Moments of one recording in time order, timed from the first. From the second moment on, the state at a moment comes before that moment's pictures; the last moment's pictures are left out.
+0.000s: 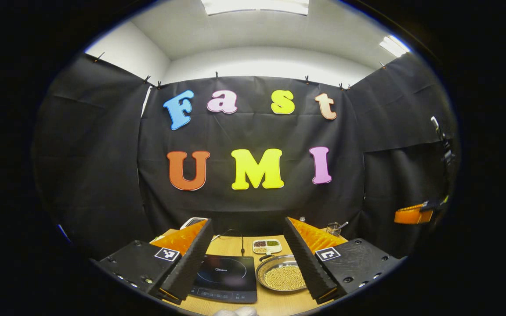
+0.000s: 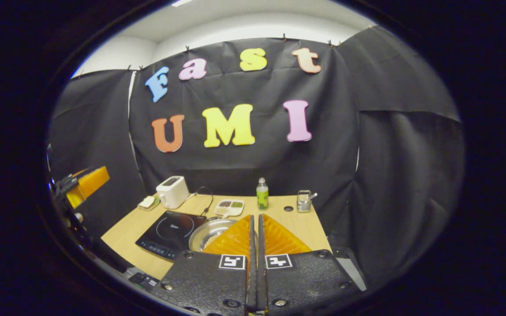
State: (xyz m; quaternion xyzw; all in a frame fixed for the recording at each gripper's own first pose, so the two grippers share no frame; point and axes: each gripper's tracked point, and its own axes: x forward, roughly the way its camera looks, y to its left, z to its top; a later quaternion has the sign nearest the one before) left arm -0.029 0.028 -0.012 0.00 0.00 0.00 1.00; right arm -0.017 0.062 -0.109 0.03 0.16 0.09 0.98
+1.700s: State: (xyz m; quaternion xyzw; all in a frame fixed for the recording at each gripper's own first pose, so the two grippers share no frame) left arm -0.060 0.081 -0.033 0.00 0.06 0.14 0.99; right arm 0.041 0.168 -0.413 -0.05 0.44 0.24 0.86
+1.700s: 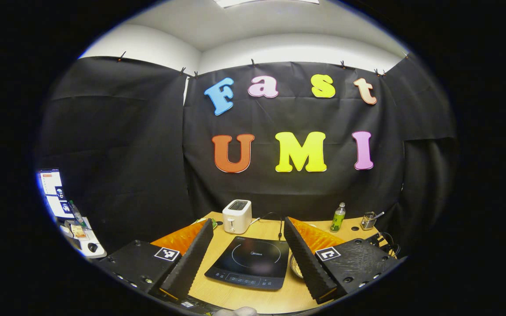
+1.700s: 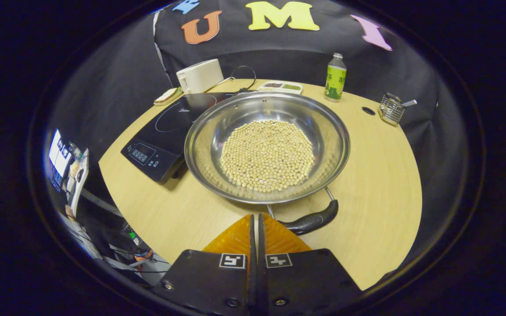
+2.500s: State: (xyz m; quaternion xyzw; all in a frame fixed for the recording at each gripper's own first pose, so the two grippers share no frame) left arm -0.020 0.046 -0.048 -0.01 0.07 0.15 0.99; right arm 0.101 0.092 -0.409 -0.07 0.43 0.23 0.87
